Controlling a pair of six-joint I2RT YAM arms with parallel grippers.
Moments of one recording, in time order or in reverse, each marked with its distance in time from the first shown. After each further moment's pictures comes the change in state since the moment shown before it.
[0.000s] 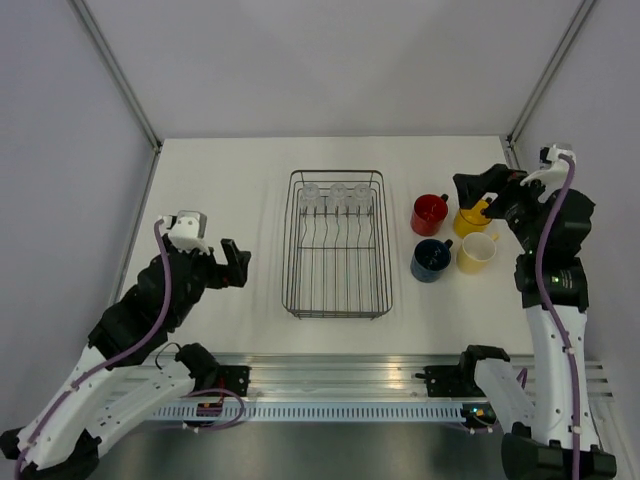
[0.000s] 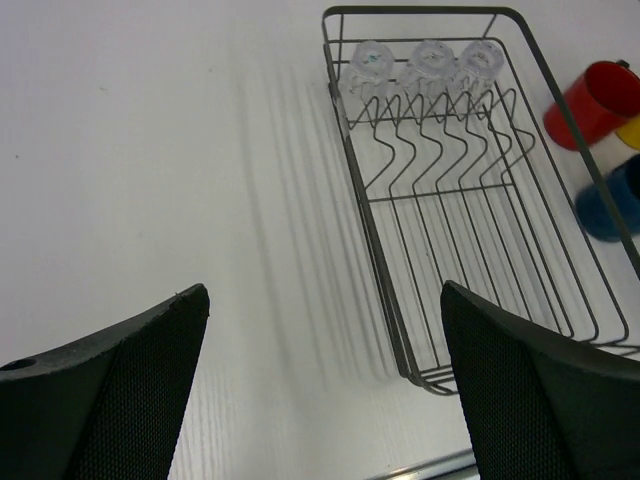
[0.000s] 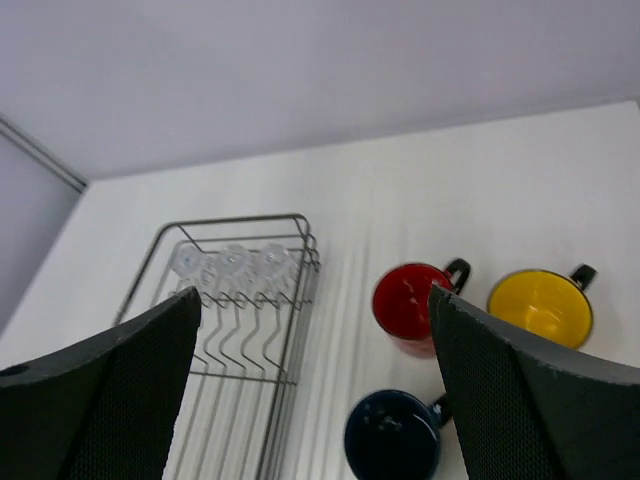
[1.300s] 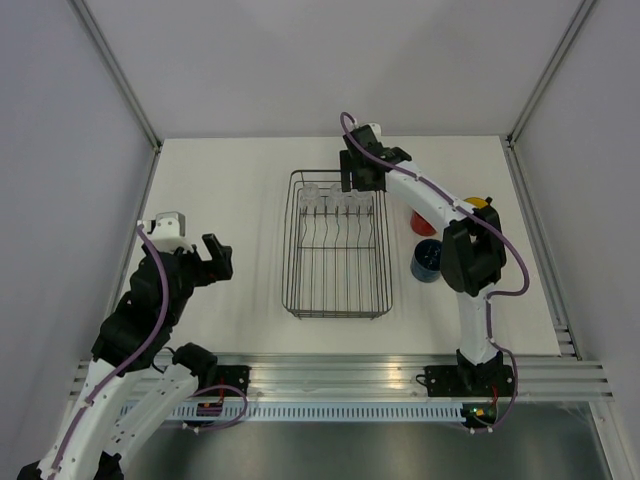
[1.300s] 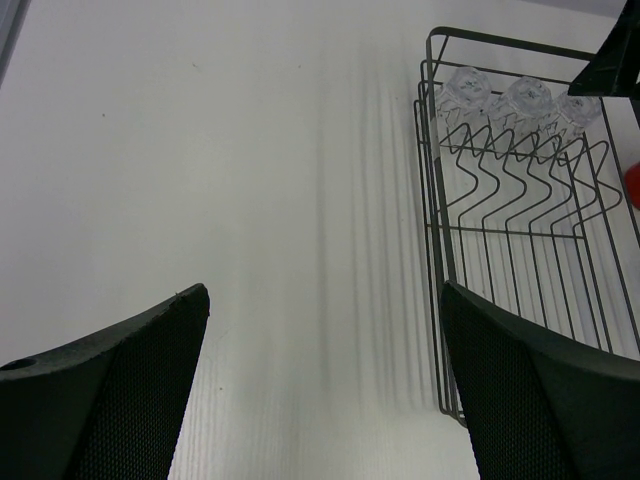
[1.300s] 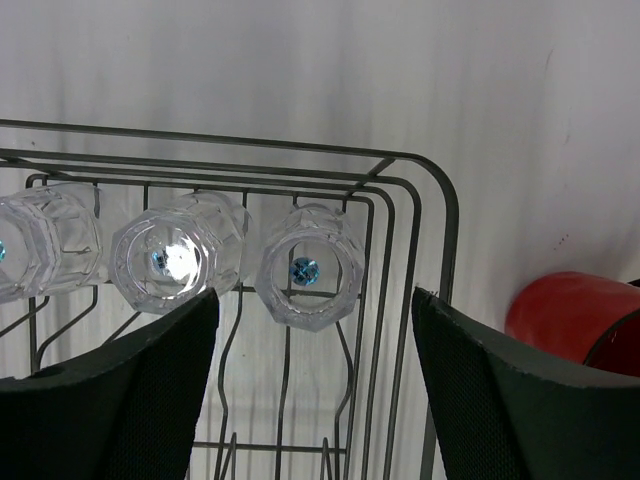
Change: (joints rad) left arm 0.348 -0.048 -0.066 0.020 0.095 0.001; right arm 0.635 1.199 0.763 -0.305 0.640 0.051
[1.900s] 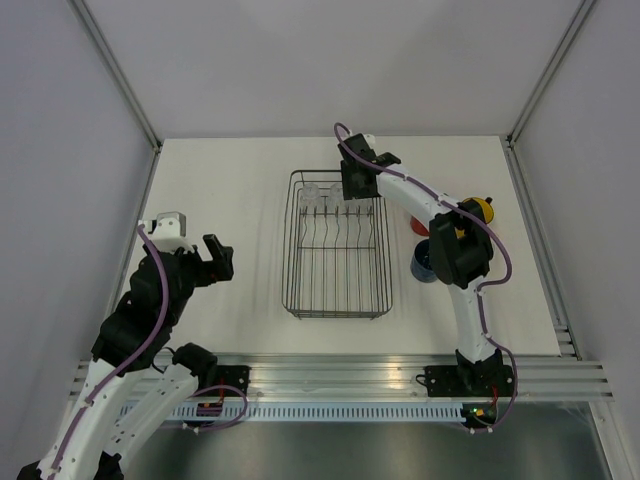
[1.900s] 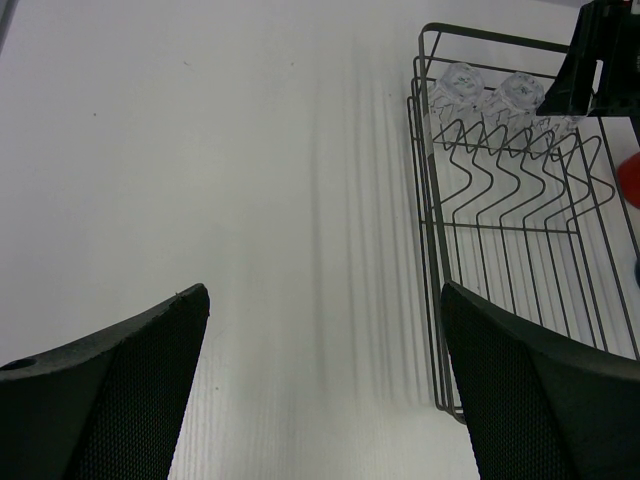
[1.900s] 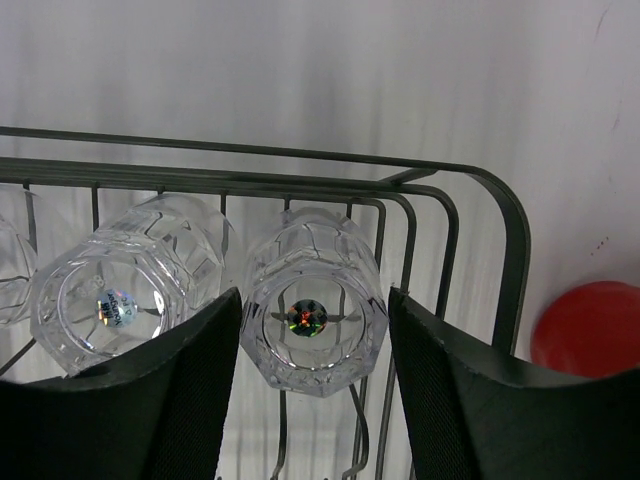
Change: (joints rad) left arm 0.000 0.001 0.000 0.000 0.021 0.000; right arm -0.002 0.121 0.037 -0.003 0.006 0.000
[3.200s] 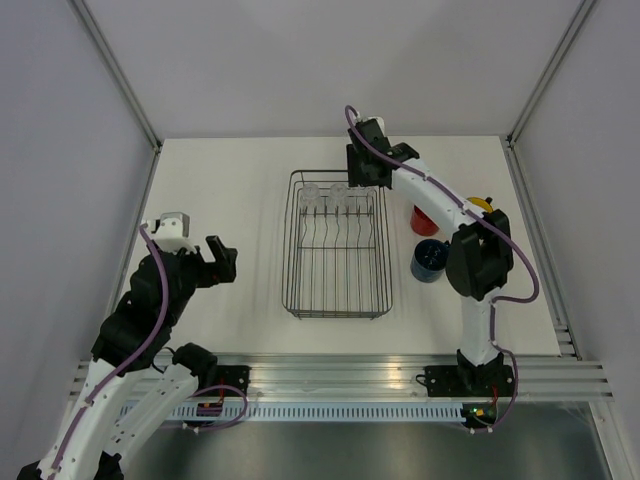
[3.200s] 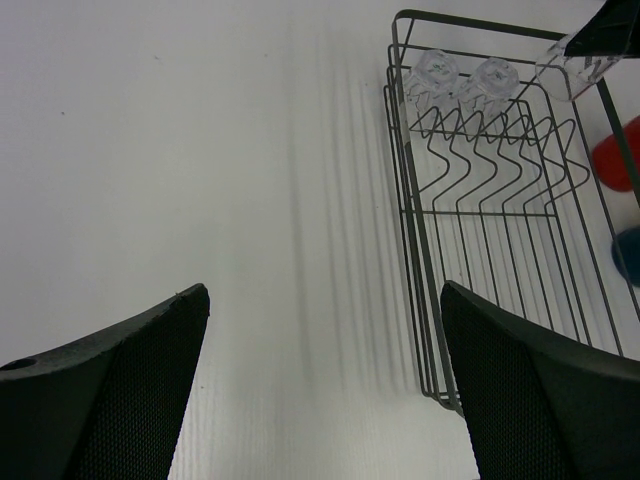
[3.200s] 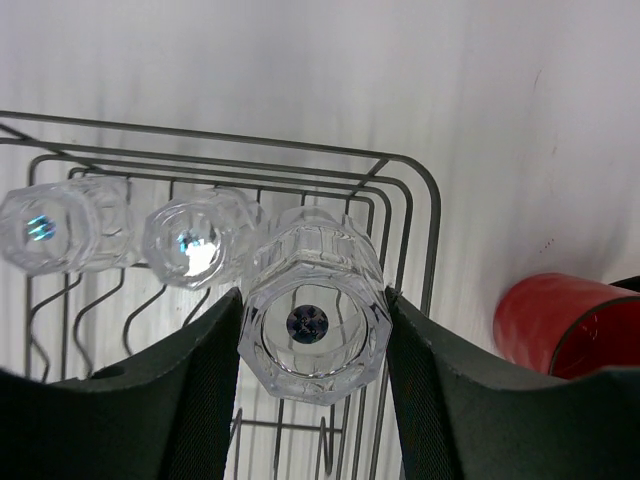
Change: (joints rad) left arm 0.000 0.000 0.000 0.000 0.044 0.000; right arm -0.004 -0.140 -0.011 -0.013 -0.029 -0.024
